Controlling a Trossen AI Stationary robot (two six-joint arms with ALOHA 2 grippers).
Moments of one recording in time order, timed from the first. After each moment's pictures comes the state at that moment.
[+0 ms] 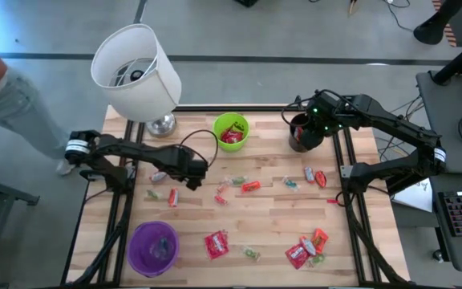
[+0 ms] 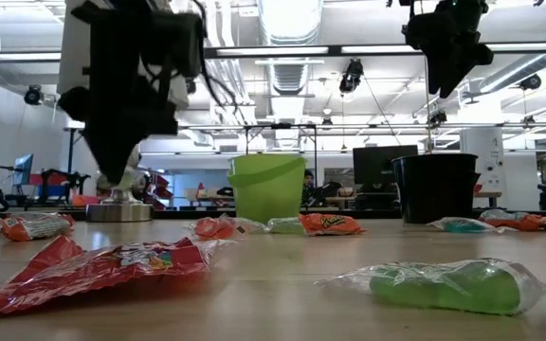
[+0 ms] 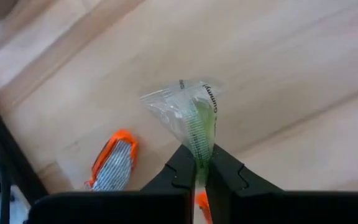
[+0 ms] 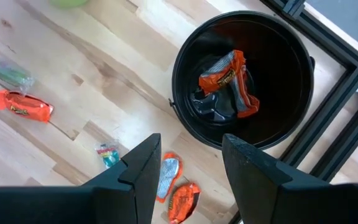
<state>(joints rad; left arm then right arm) -0.01 1.55 1.01 -1.08 -0.26 -1.03 -0.49 1.20 1.30 -1.33 0.10 0.39</state>
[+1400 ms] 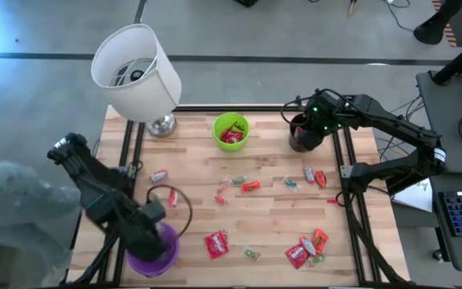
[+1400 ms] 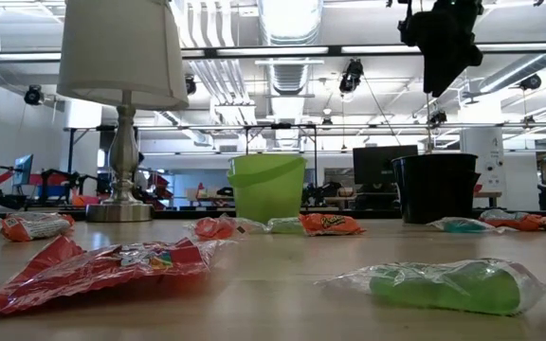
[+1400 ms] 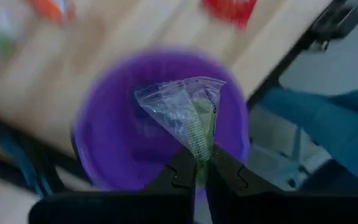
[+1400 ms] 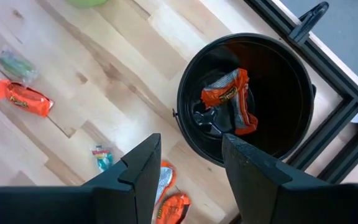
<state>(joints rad) -0.81 1.46 1.55 -1.37 0.00 -1.56 -0.49 1.20 1.30 -1.29 0.10 0.27</state>
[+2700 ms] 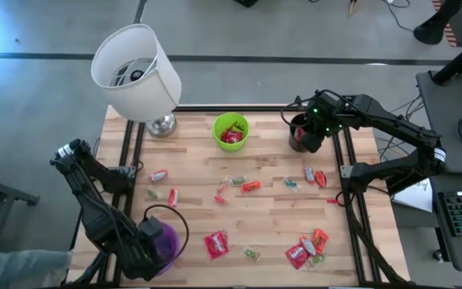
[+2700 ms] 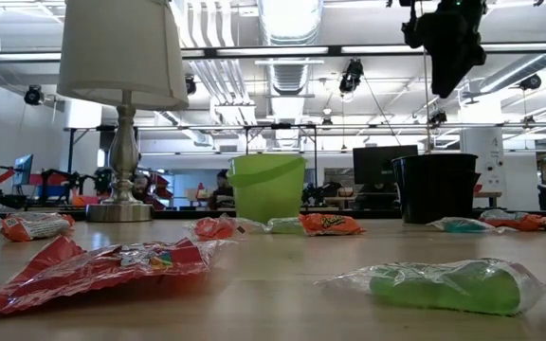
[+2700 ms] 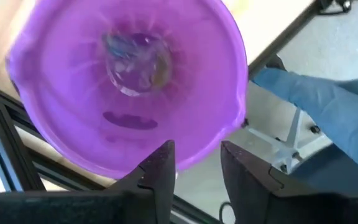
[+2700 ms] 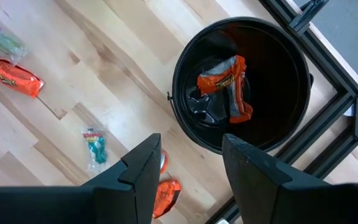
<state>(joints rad) -0.90 1.55 1.55 -1.29 0.06 -1.70 -0.49 1.20 1.30 -1.34 0.09 0.23</state>
